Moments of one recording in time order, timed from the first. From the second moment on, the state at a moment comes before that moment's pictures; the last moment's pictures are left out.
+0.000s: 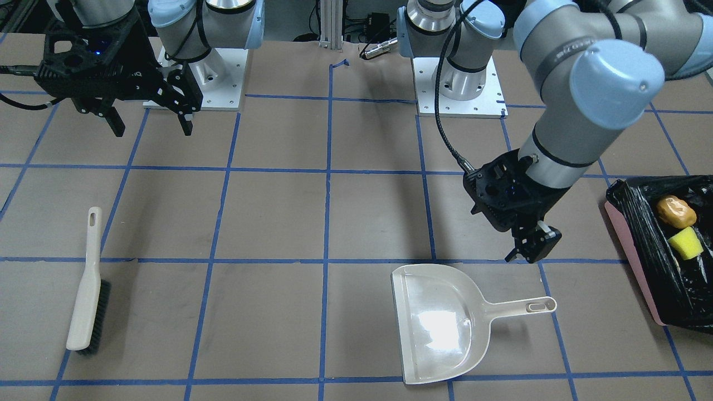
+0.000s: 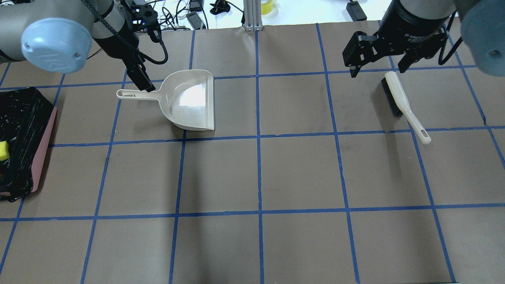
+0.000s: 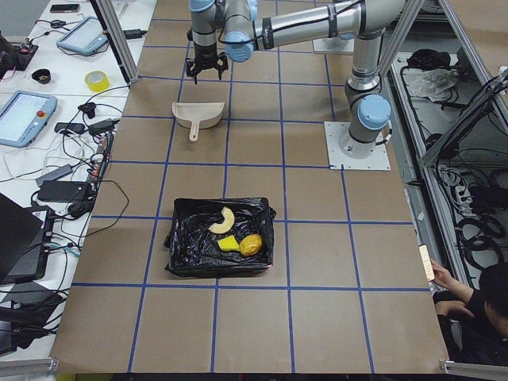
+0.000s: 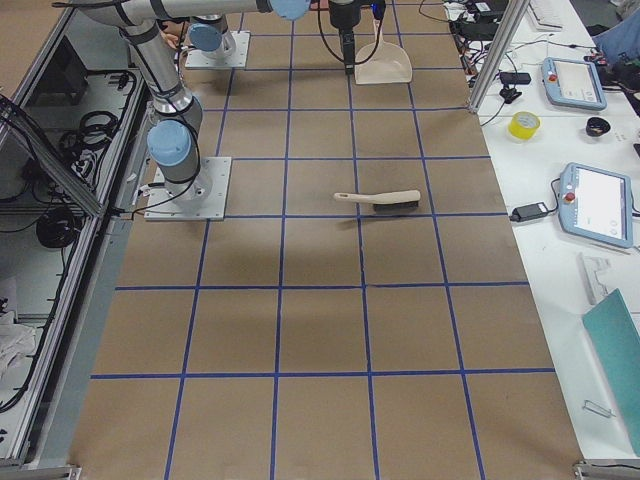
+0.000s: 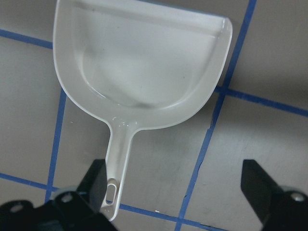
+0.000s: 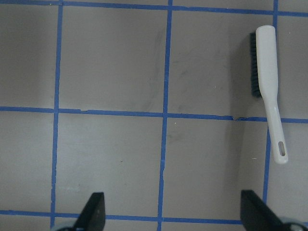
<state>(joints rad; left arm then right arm) -1.52 -1.77 -1.52 -1.34 1.52 1.13 1.58 -1.62 1.55 -1.63 -1.57 -0.04</state>
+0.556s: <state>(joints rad) -1.52 -1.59 -1.53 -1.49 1.52 0.56 1.58 -1.62 1.56 -1.63 -1.57 -0.05</state>
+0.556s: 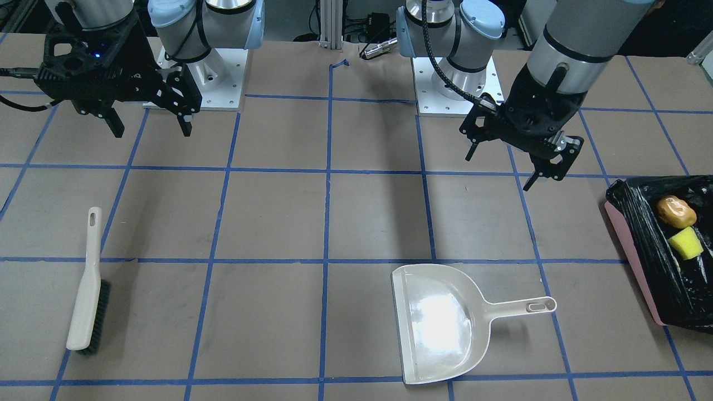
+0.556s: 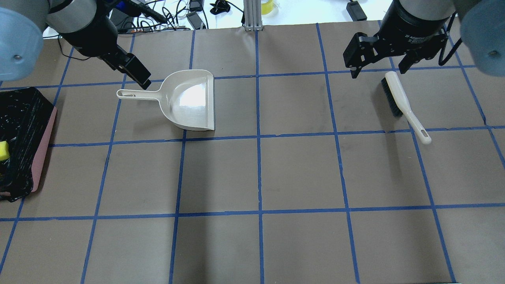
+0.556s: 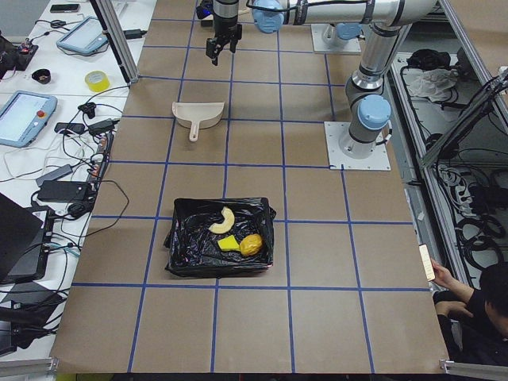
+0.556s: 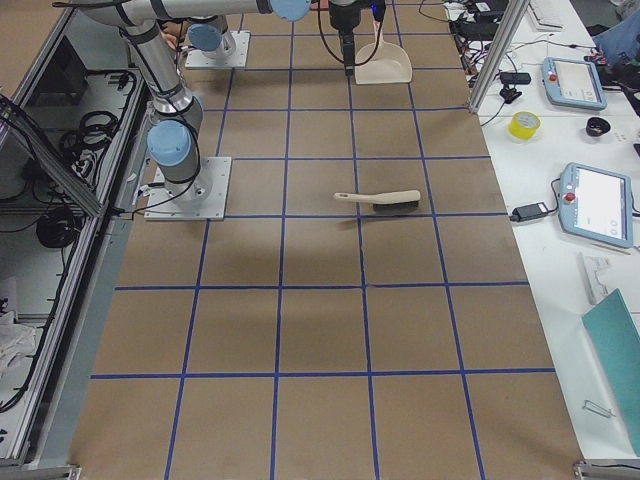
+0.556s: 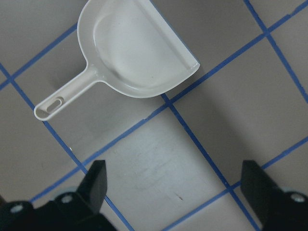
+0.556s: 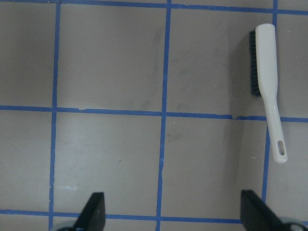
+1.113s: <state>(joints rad) -1.51 -1.51 -1.54 -1.68 1.51 0.22 1.58 -1.63 1.56 -1.63 -1.57 -0.04</state>
